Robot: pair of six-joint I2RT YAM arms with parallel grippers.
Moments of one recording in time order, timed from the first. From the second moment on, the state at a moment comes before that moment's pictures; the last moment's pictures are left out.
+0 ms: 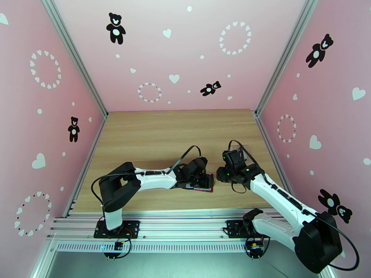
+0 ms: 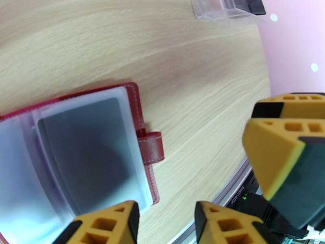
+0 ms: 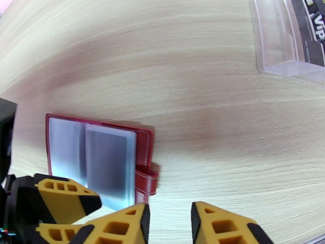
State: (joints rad) left arm -1.07 1.86 1.10 -0.03 0.22 -0.94; right arm 0.44 1.07 0.67 -0.73 0.00 0.49
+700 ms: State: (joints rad) left arm -1.02 1.38 0.71 -0.14 0.02 -0.92; right arm 0.06 1.41 1.12 -0.91 0.22 0.27
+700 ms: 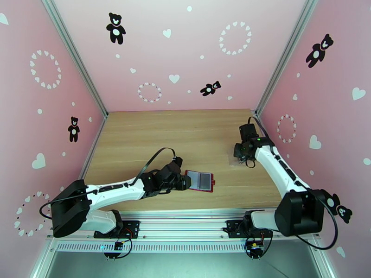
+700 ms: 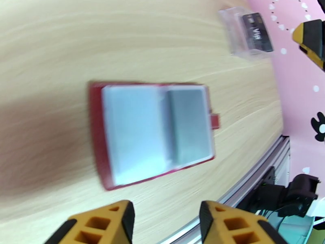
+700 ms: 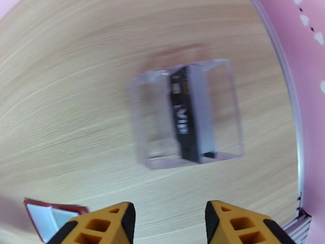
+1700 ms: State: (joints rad) left arm -0.99 1.39 0.69 -0.11 0.02 -0.92; right arm -0.03 1.82 1.32 -0.94 0.23 0.20
